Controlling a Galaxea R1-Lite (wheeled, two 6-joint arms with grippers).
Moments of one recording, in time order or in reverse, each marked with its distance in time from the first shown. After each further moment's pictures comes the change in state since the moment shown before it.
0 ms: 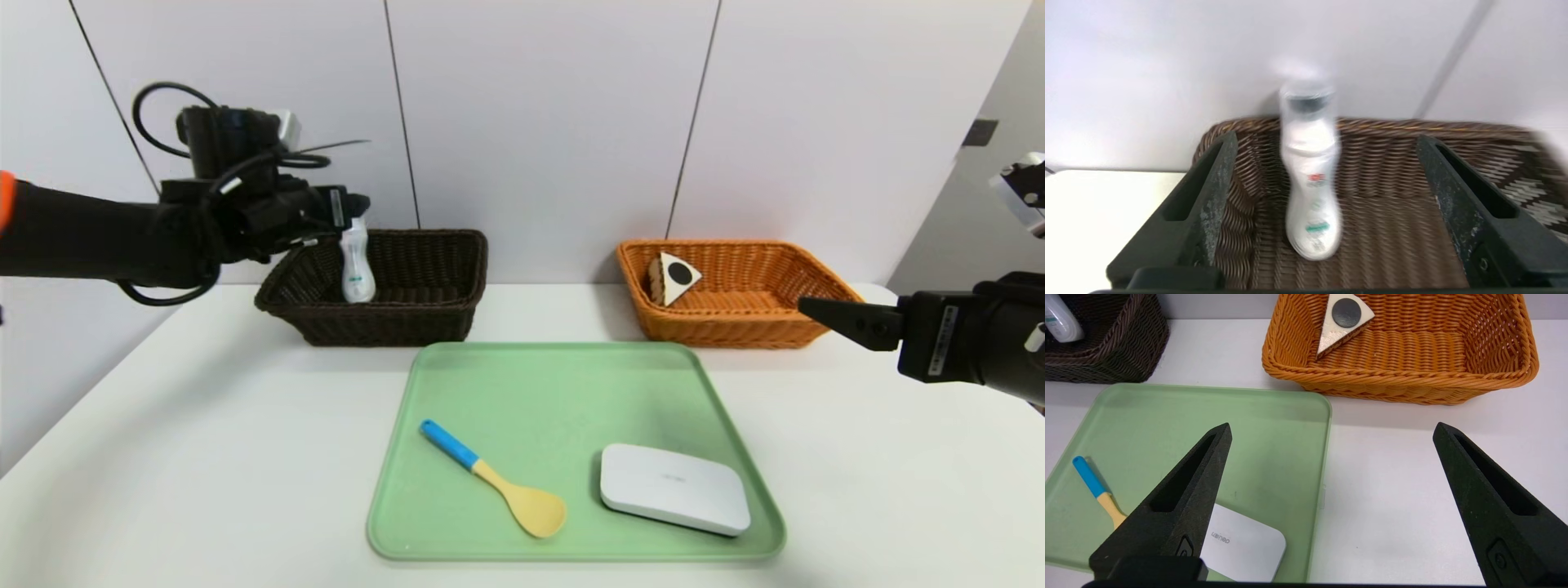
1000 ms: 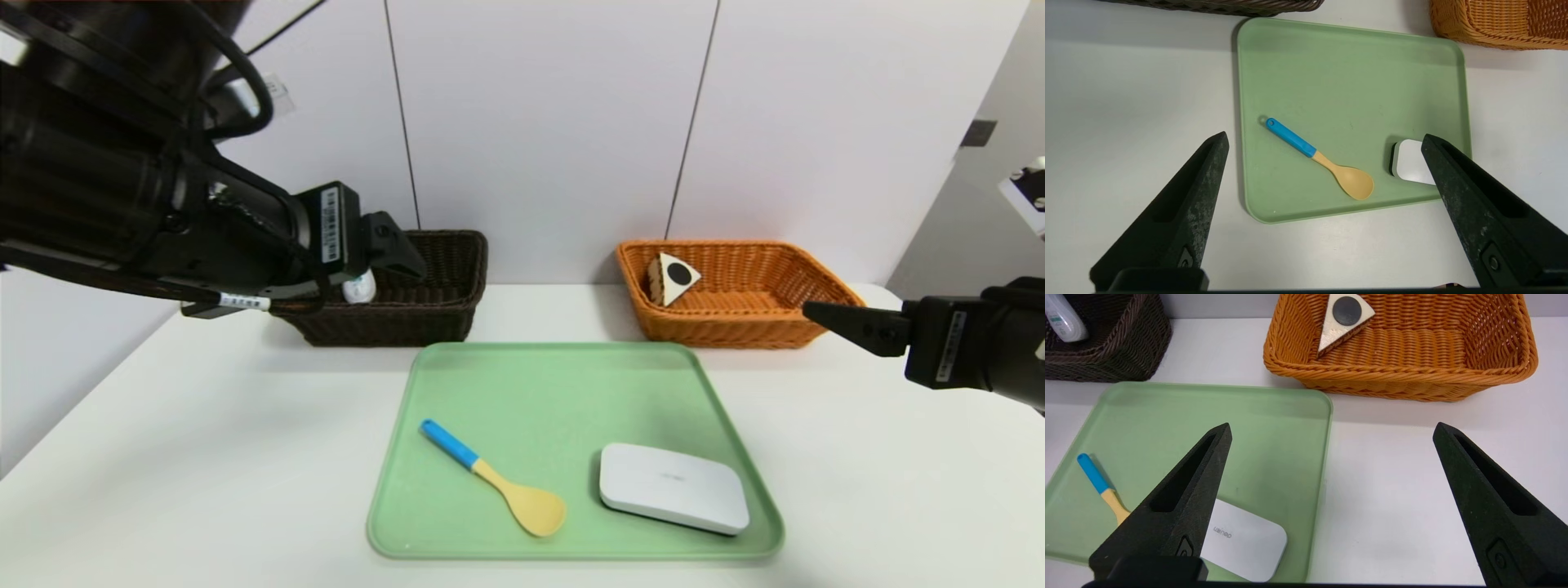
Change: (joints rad) left arm -0.518 -0.399 -0.243 1.172 0.111 -0.558; right arm 0.000 -0.016 0.011 0.008 0.001 0.006
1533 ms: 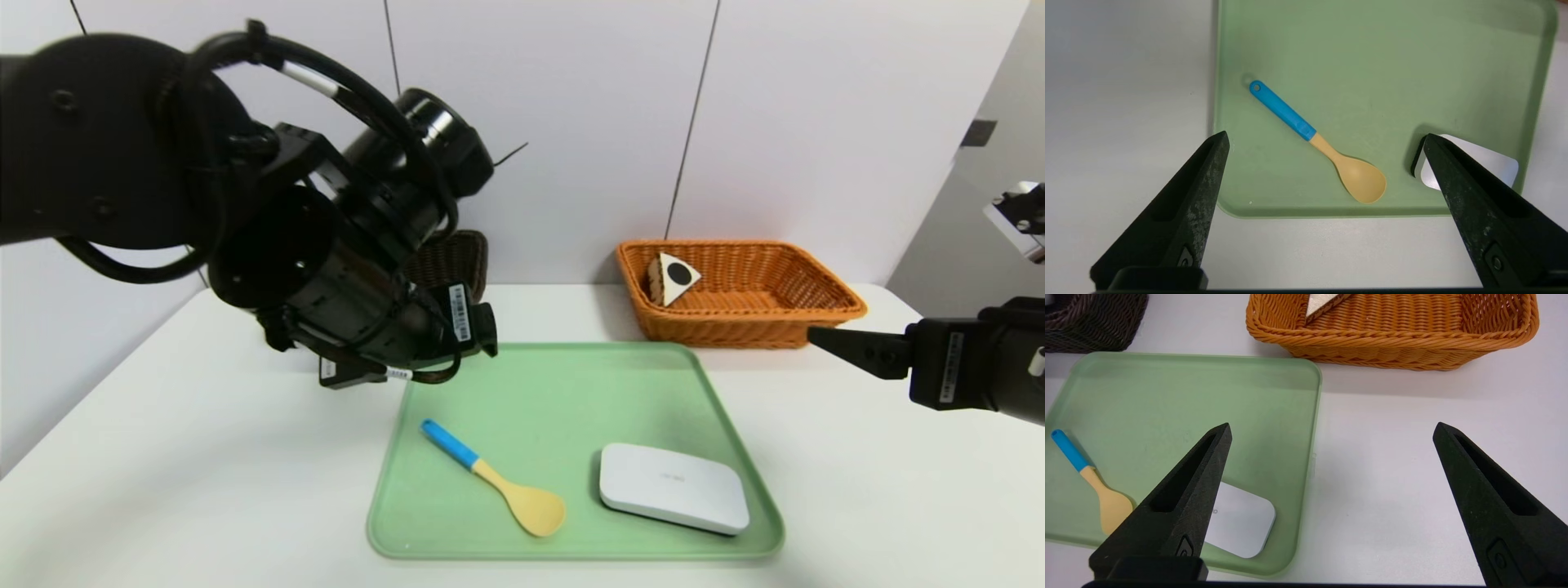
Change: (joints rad) left arm -0.108 0.237 -0.027 0.056 0.071 -0.221; right arm -0.018 0.003 -0.013 0.099 0.008 0.001
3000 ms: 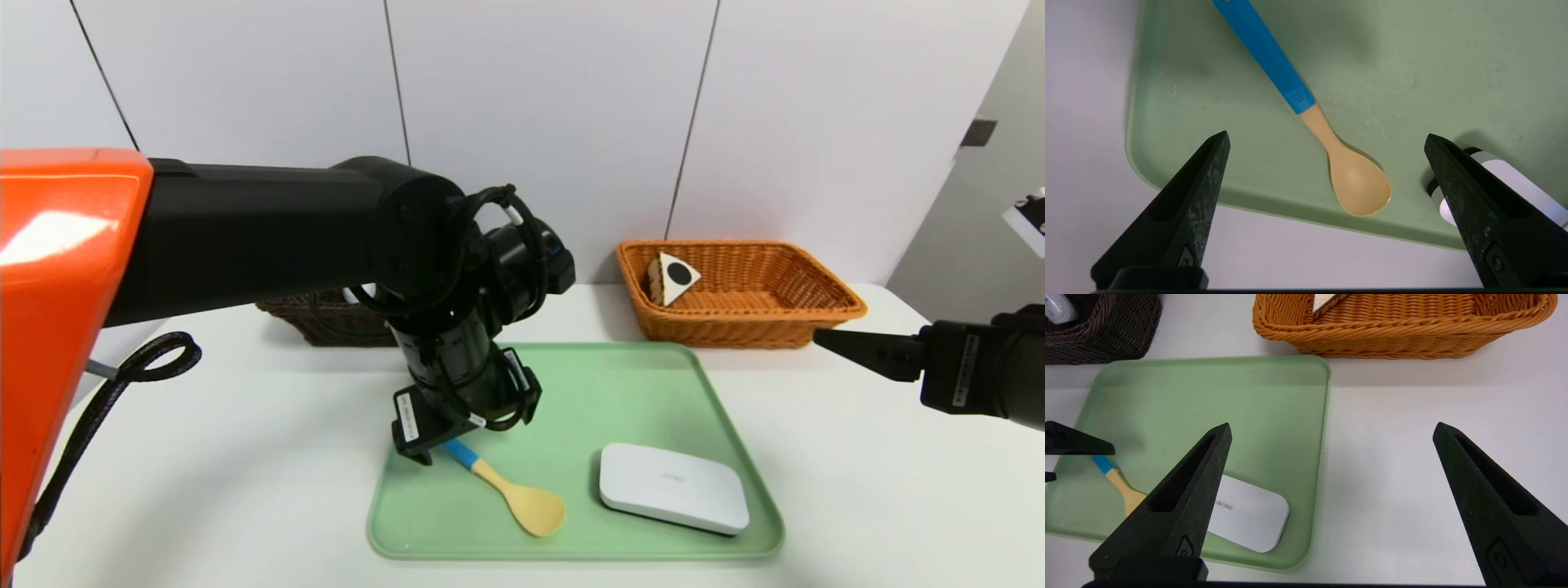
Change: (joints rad) left arm -0.009 0.288 -0.174 0.190 -0.140 -0.296; right arm -0.020 -0.022 0.021 -0.004 0.044 0.066
